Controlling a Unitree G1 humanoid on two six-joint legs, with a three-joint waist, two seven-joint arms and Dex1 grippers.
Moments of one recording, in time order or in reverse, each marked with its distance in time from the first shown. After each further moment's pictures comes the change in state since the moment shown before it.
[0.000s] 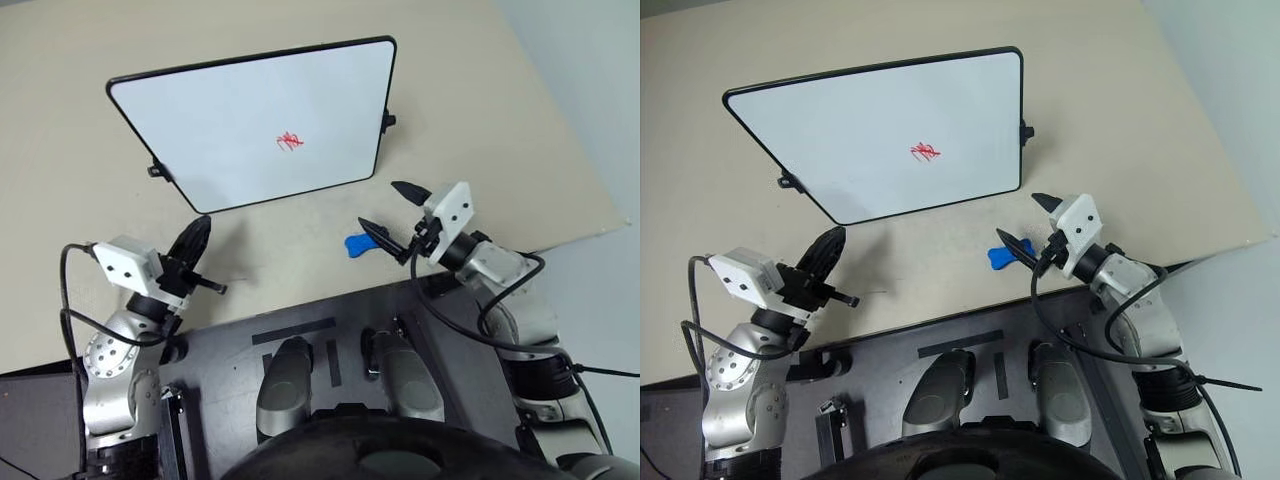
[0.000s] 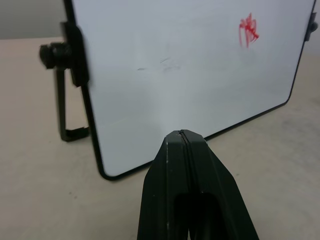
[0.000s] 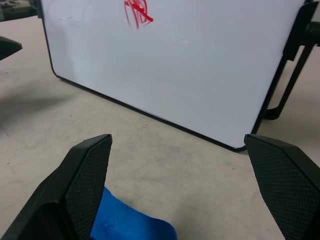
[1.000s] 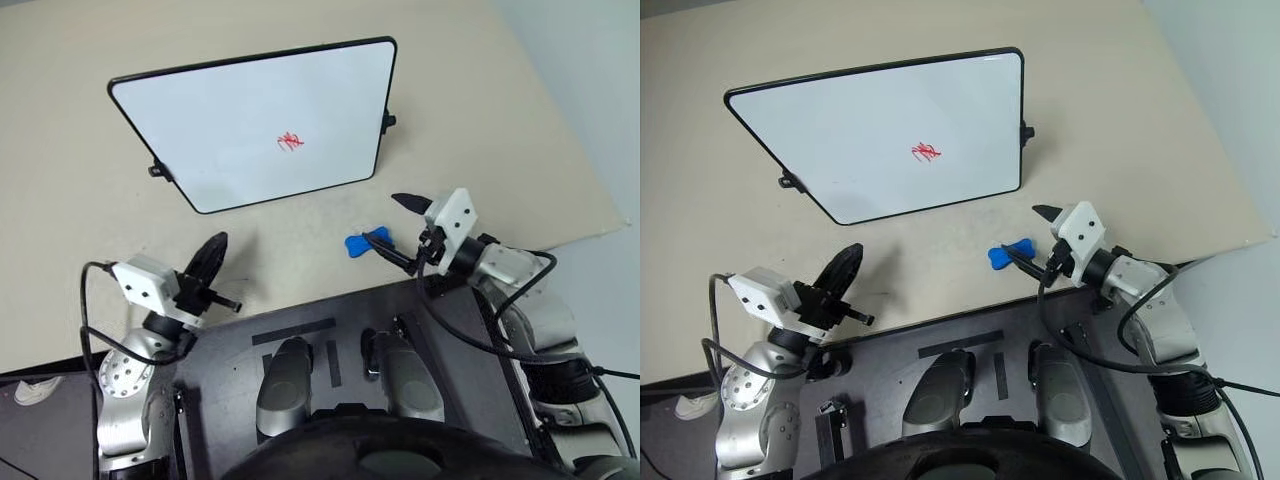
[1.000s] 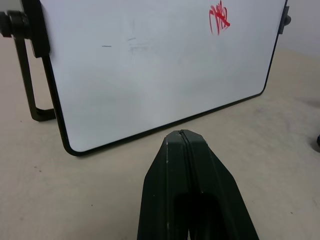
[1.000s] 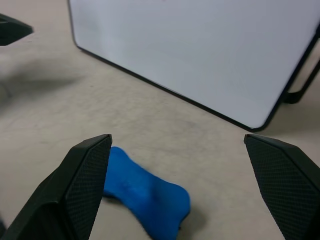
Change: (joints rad) left arm 0.101 -0.061 -0.043 -0.040 0.024 -0.038 -0.016; right arm 0.014 -0.123 0.004 -0.096 0.023 0.115 0.093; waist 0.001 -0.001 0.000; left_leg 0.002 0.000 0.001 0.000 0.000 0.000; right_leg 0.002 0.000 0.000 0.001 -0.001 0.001
